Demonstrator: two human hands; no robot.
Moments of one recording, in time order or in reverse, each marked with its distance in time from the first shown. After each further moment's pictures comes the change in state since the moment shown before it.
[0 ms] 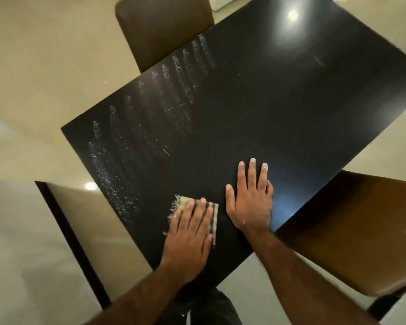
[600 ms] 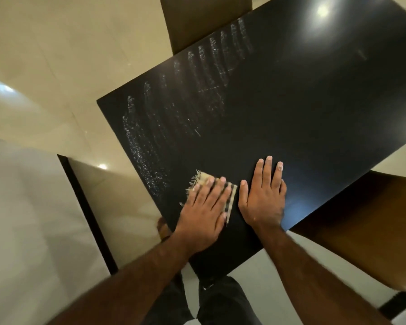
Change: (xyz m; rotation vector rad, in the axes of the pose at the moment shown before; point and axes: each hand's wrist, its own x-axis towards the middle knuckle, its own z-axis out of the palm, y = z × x) left_hand -0.006 -0.043 0.004 0.026 0.117 0.078; right_hand -0.038 -0.044 0.004 -0.023 -0.041 0.002
